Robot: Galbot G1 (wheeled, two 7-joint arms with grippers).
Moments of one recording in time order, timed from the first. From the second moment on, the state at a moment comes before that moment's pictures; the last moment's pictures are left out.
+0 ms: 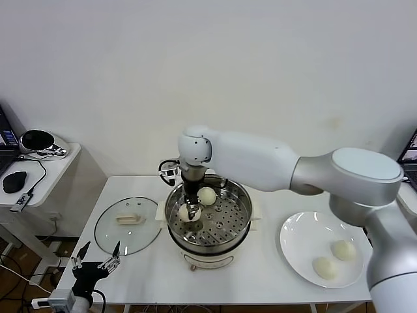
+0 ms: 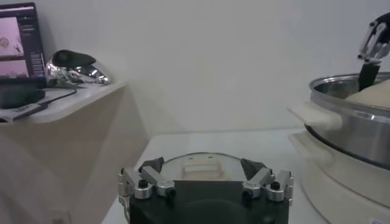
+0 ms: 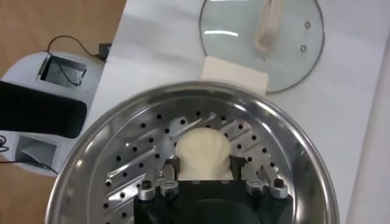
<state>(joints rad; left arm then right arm) 1.65 -1.44 -0.82 -2.07 -0.16 0.20 0.15 0.41 1.47 -1.13 1.09 0.24 -0.65 -1.23</state>
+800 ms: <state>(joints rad) 1.64 -1.44 -0.81 -2.06 -0.16 0.20 0.15 0.38 1.43 -1.08 1.10 0.21 -0.66 -1.21</state>
